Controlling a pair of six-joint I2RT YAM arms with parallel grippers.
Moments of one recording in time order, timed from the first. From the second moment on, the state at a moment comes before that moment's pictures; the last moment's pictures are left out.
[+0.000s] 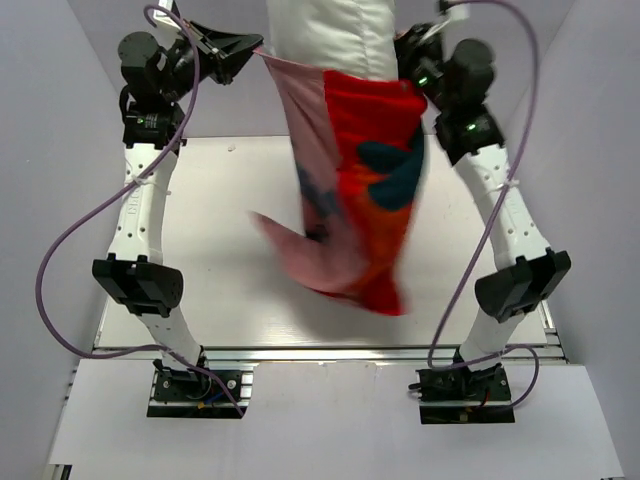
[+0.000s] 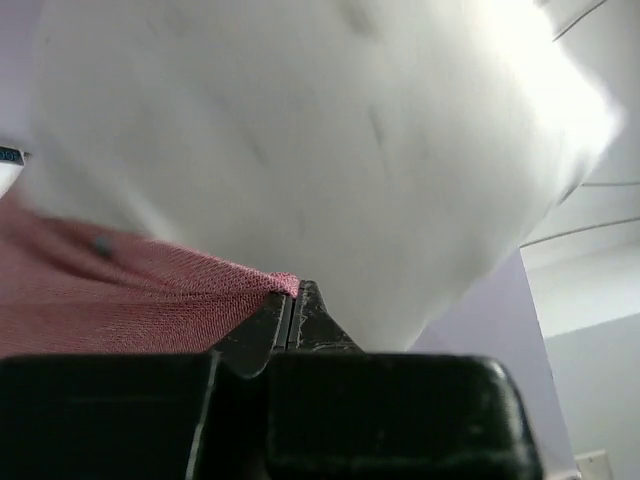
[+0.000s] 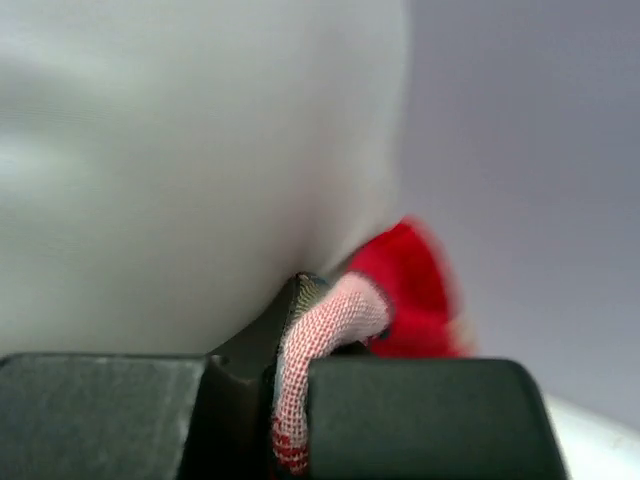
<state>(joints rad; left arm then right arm) -0.09 1.79 2.17 -0.08 0.66 -1.50 0.36 1.77 2.11 -0.06 -0.30 0.36</state>
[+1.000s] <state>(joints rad) -0.18 1.75 2.12 -0.02 0.65 -1.42 0.48 1.76 2.35 -0.18 -0.40 0.25</state>
